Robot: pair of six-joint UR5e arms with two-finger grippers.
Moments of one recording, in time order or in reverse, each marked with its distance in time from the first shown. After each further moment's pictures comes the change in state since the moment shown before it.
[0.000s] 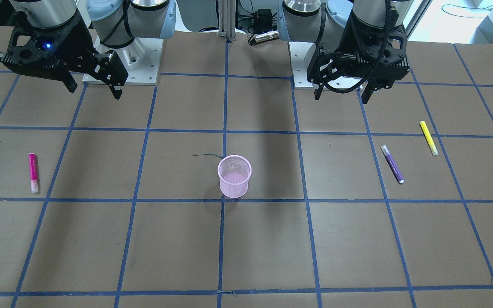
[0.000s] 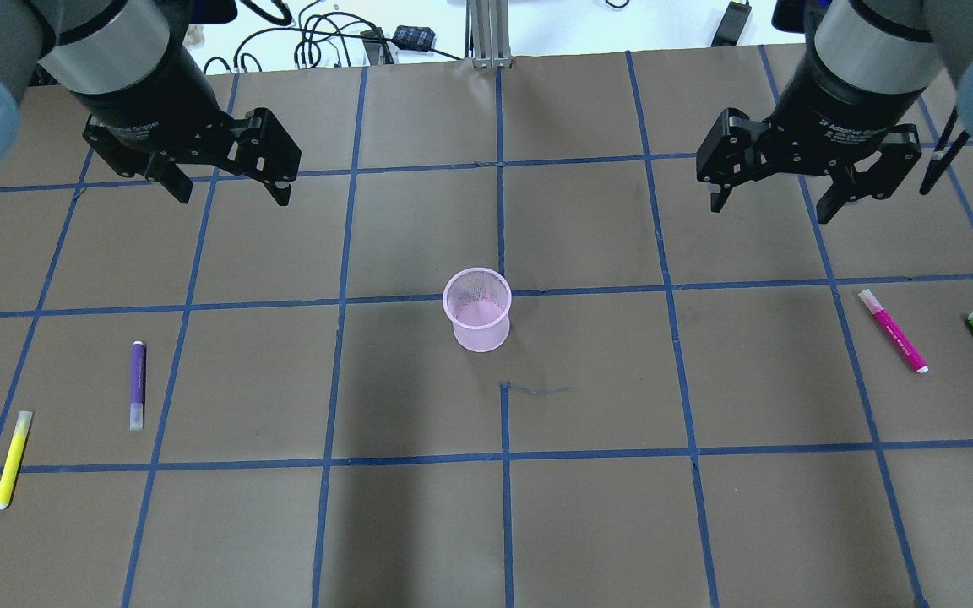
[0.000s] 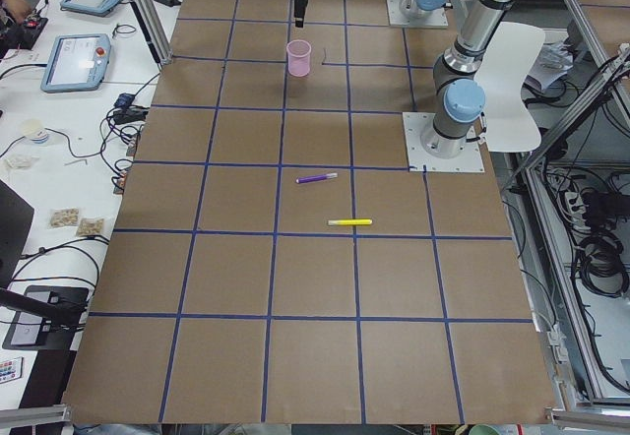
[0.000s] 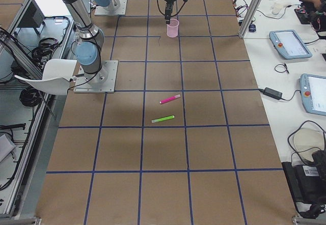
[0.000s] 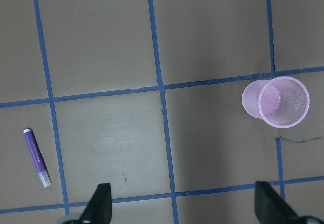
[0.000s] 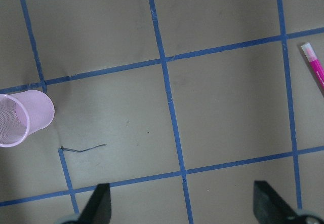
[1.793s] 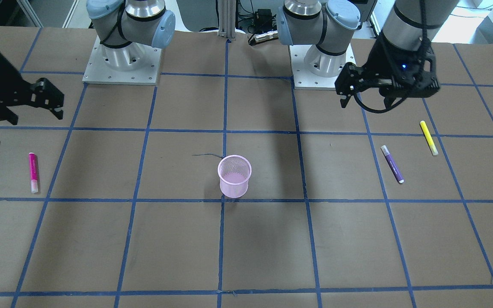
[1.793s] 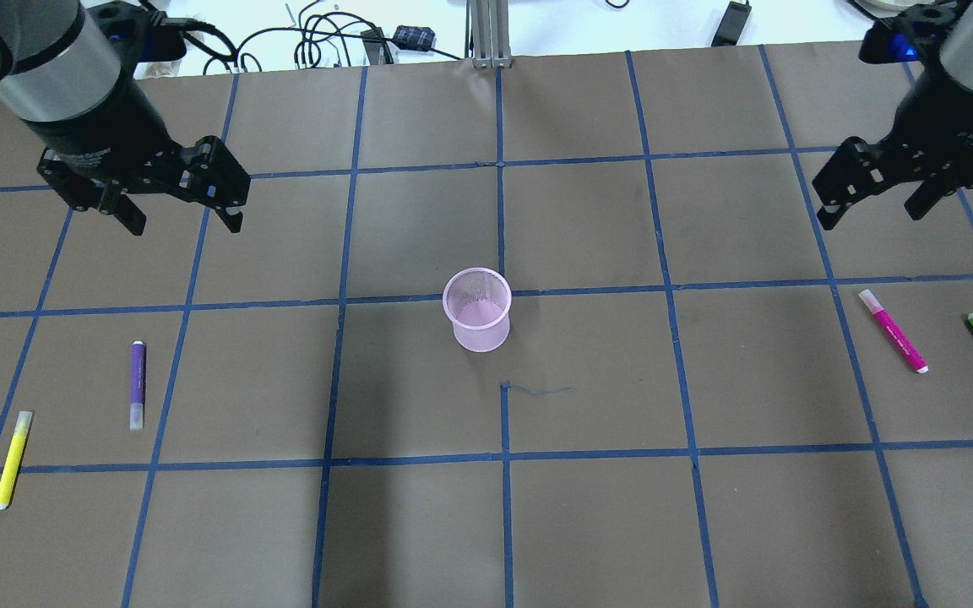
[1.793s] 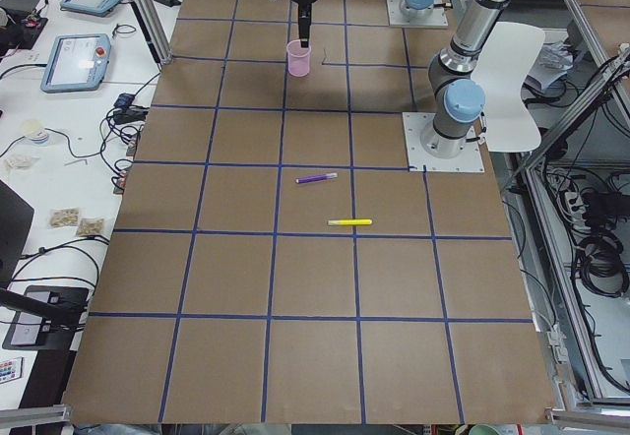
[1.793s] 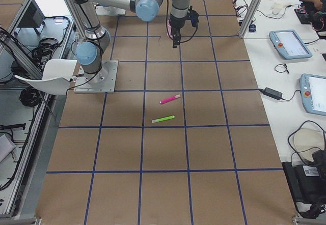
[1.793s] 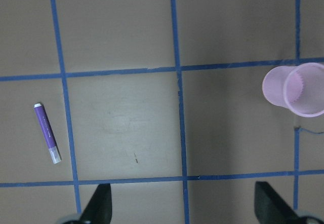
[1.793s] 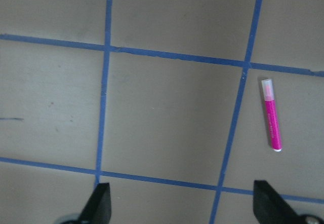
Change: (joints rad) left arm 0.170 0.006 -0.090 -0.030 0.020 0.054; right arm -0.316 0.098 0.050 -0.046 -0.007 -0.678
